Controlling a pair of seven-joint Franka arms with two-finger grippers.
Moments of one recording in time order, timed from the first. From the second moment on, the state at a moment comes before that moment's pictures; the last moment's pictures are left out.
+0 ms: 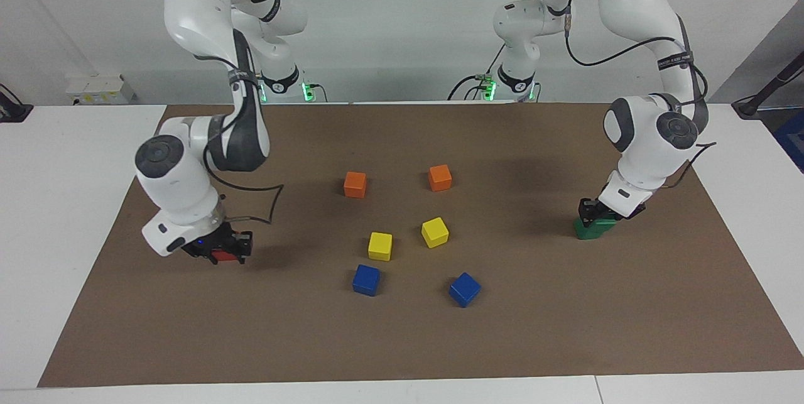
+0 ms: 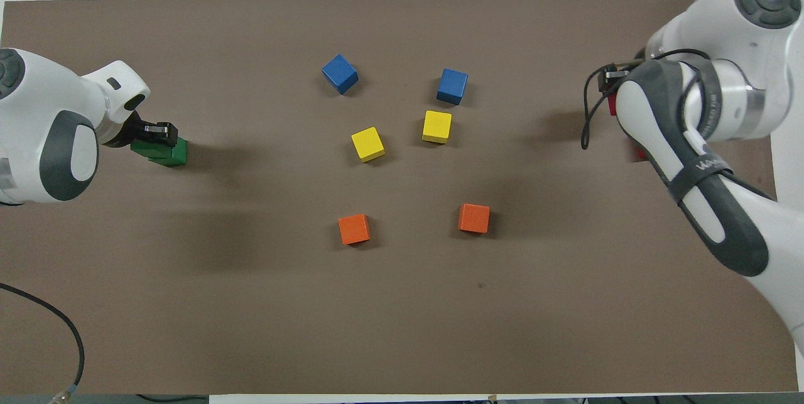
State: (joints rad) left arm 0.13 0.30 -0.15 -1.89 0.08 2.20 0.05; right arm 0.00 0.42 -0.04 -1.63 -0.03 2.11 -0.03
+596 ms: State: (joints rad) left arm 0.13 0.28 -0.15 -1.87 0.08 2.17 0.05; right arm -0.10 0.32 -0.04 -1.88 -0.03 2.30 -0.13
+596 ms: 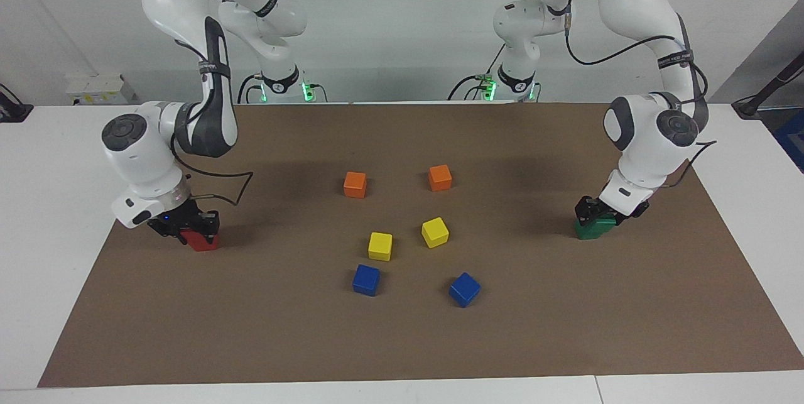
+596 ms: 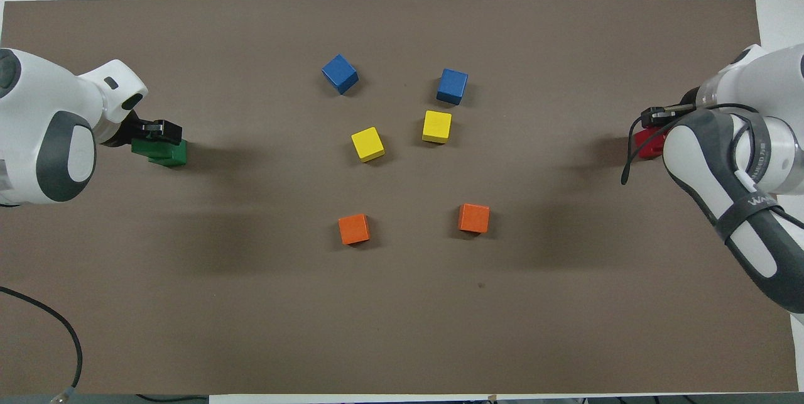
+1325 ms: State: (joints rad) left arm 0.11 -0.02 -0.15 -1.67 0.08 1.66 0.04; right arm -0.11 0.32 -0.03 -1.93 -0.03 2.38 -0.13
